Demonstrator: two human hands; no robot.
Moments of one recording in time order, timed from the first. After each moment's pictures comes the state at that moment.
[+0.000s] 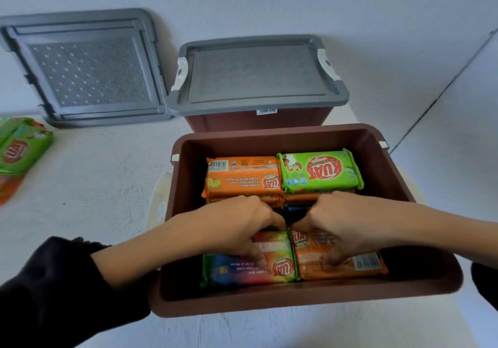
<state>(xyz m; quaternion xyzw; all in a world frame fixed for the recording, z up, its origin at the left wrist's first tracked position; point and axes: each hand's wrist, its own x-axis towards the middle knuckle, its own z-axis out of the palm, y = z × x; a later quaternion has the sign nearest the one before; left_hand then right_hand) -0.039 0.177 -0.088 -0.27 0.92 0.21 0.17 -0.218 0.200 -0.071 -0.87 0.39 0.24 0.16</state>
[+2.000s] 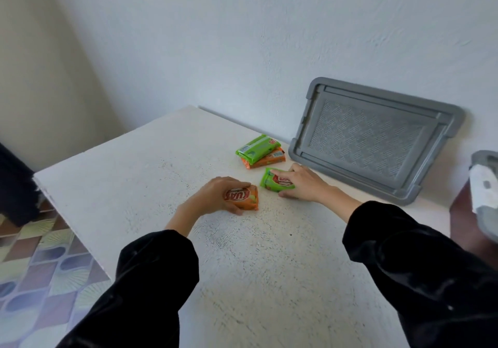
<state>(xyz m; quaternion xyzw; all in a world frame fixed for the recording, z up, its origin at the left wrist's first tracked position) 0.405 0.134 -0.155 -0.74 0.62 0.20 -0.13 0.220 -0.021 -0.149 -0.94 0.32 0.05 0.12</state>
